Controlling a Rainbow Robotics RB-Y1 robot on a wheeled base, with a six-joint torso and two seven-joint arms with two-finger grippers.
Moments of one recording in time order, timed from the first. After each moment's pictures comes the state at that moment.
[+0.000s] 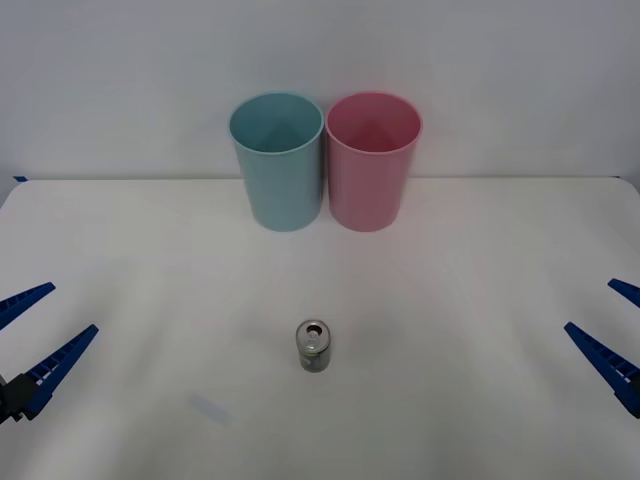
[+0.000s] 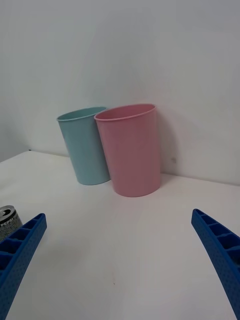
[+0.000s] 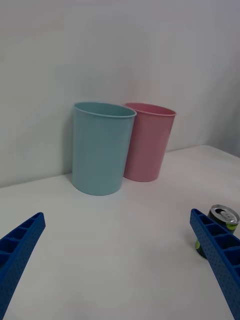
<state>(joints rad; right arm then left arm) 0.35 -0.40 -0.52 -1.66 0.96 -1.22 0.00 0.35 0.40 0.52 -1.66 -0.96 -1.22 0.00</state>
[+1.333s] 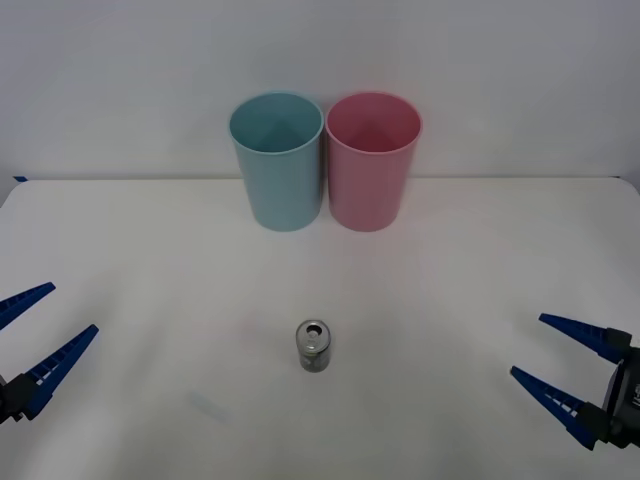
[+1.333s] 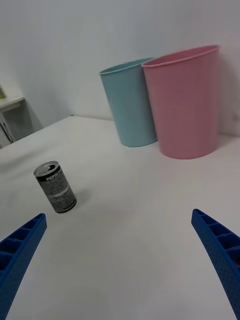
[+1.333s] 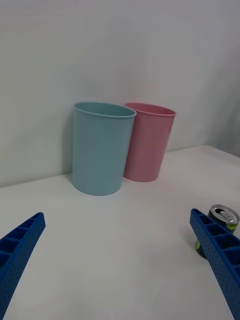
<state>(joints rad) 0.31 -0.52 -0.29 -1.53 0.96 -1.26 0.07 0.35 0.40 0.52 -1.66 -0.96 -1.22 0.00</state>
